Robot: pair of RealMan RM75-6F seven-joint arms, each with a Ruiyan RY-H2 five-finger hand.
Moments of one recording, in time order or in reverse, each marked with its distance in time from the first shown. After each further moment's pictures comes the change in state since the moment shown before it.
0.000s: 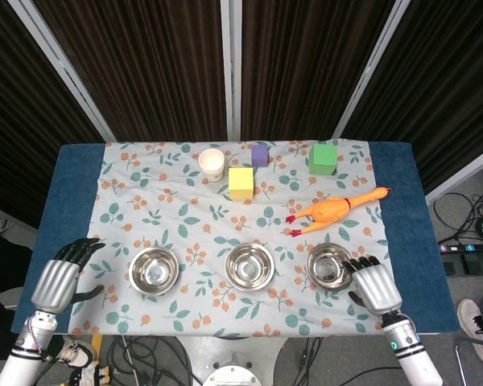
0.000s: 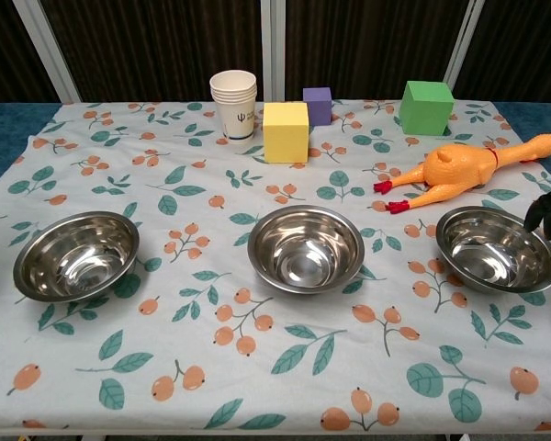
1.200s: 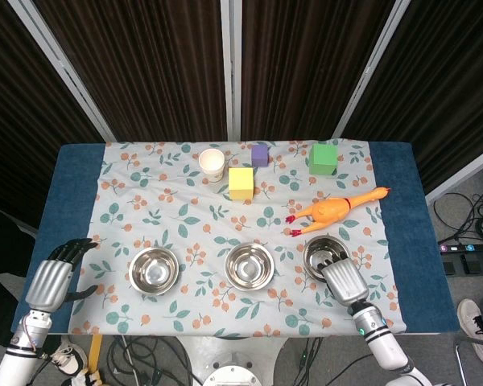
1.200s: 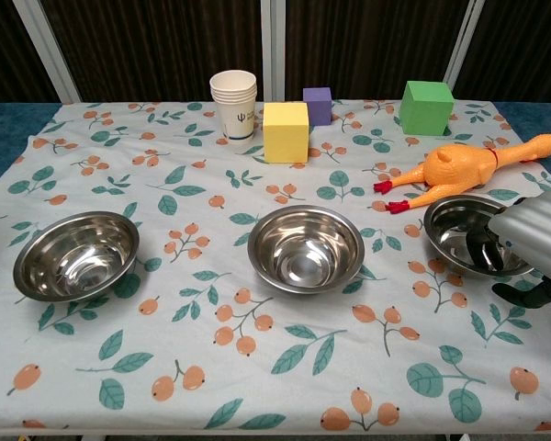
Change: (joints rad) left arm 0.005 -0.022 -0.002 0.082 -0.029 -0.014 -0.083; right arm 0.105 -0.142 0.031 0.059 0.121 -0.157 -0.221
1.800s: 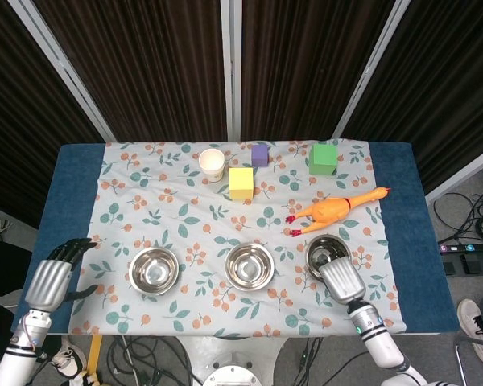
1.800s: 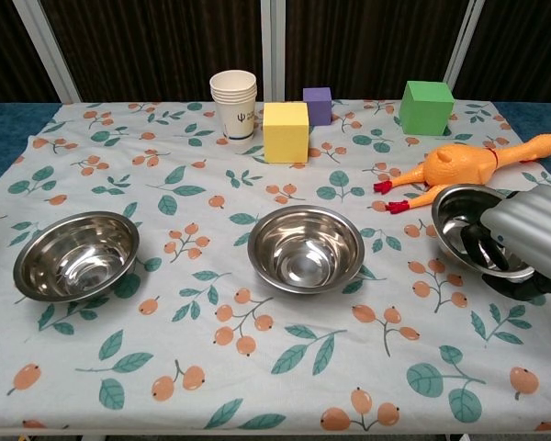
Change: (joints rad) left arm -0.002 -0.001 -0.004 0.004 -0.002 0.000 -0.012; right arm 0.013 -0.010 -0.002 -0.010 -0.009 0.035 -0.015
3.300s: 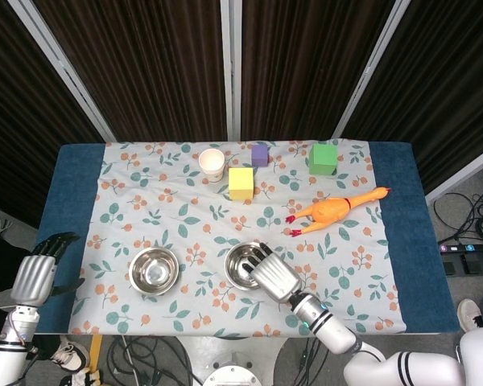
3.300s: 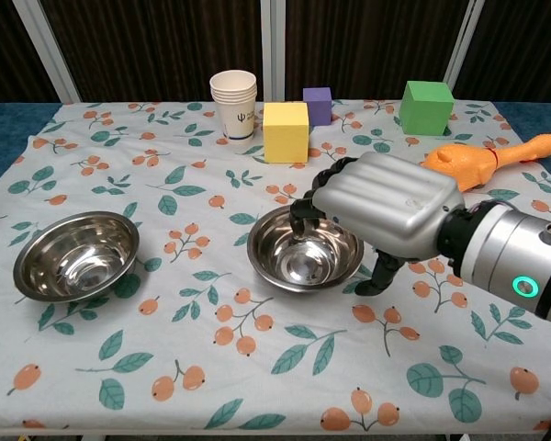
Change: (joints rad) left arm 0.008 0.003 -0.032 0.058 -0.052 -0.004 -0.065; right arm 0.265 -0.052 0.069 -0.229 0.078 -0.191 -0.180
